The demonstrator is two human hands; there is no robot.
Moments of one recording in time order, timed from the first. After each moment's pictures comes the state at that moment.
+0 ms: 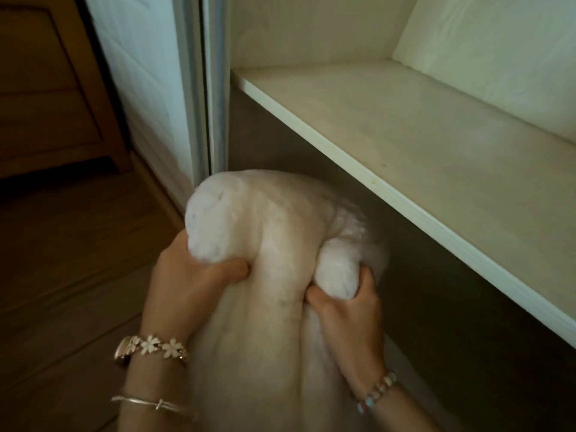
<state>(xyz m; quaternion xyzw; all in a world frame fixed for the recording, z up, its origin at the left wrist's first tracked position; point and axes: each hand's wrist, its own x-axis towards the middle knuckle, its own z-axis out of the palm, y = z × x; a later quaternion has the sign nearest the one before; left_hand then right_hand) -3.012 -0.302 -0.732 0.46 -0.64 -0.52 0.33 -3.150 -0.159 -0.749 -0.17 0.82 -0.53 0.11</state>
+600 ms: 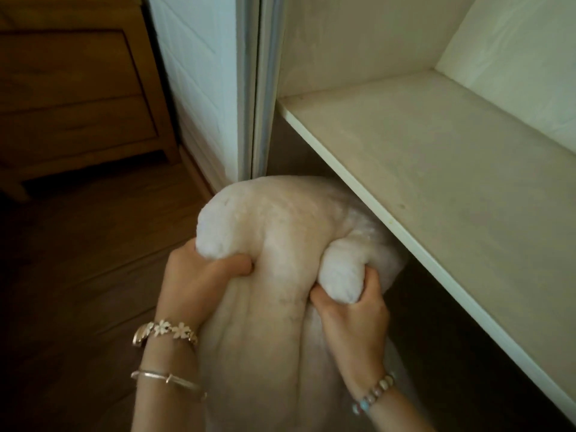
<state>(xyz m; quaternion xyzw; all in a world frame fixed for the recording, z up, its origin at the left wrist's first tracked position) -2.971 -0.310 -0.661 0.55 -0.55 -0.56 0.28 -3.112 -0.171 -0.674 -0.17 0.84 -0.50 0.14</state>
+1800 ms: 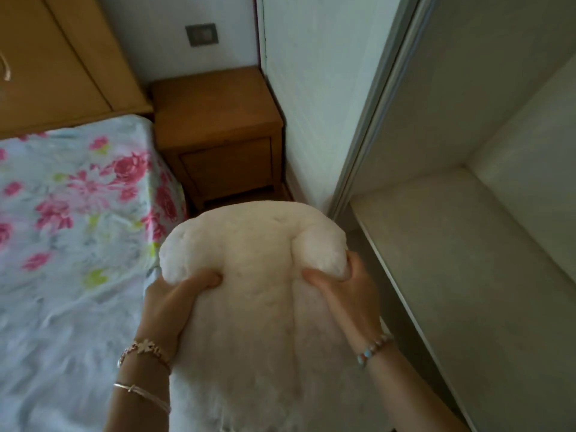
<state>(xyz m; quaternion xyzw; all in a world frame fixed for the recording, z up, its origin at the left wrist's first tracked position) -2.751 -0.254 -0.242 0.70 -0.36 -0.52 0.33 -2.986 -0.191 -0.259 -0.28 0.80 -0.38 0.37</state>
